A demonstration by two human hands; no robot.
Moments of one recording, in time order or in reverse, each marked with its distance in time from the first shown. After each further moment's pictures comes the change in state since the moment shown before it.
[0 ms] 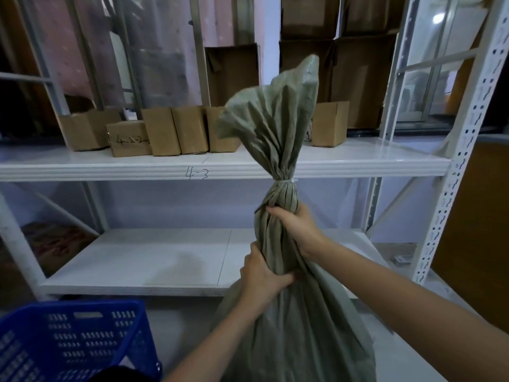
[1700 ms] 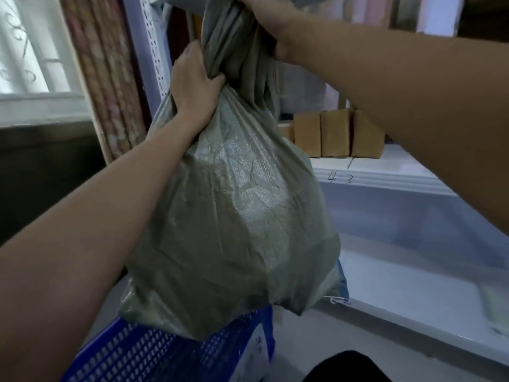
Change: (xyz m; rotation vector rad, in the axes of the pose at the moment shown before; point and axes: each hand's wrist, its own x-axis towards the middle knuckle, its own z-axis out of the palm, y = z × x) left_hand 0.041 0.121 -0.457 0.627 1.055 0.485; right_hand 0.050 -0.311 0.288 0.291 -0.516 -0.504
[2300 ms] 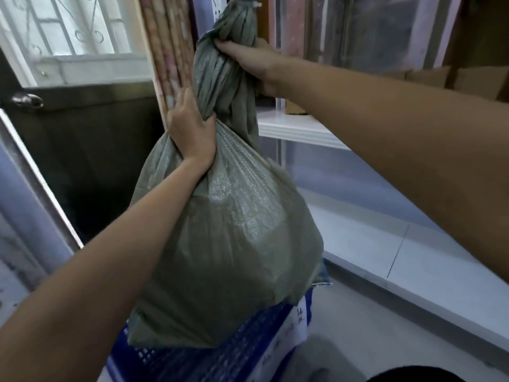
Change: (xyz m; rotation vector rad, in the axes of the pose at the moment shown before) left_hand -0.104 -0.133 -0.047 0.249 0.155 -0.228; right_hand -0.016 0.103 0.141 0.078 -0.305 0.222
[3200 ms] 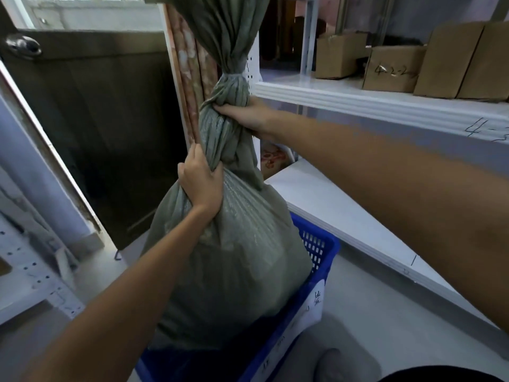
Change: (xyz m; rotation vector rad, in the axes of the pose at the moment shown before) left_hand -0.116 -0.121 0.011 0.179 -0.202 -0.201; right_hand -0.014 0.140 0.081 -0.030 -0.190 0.258
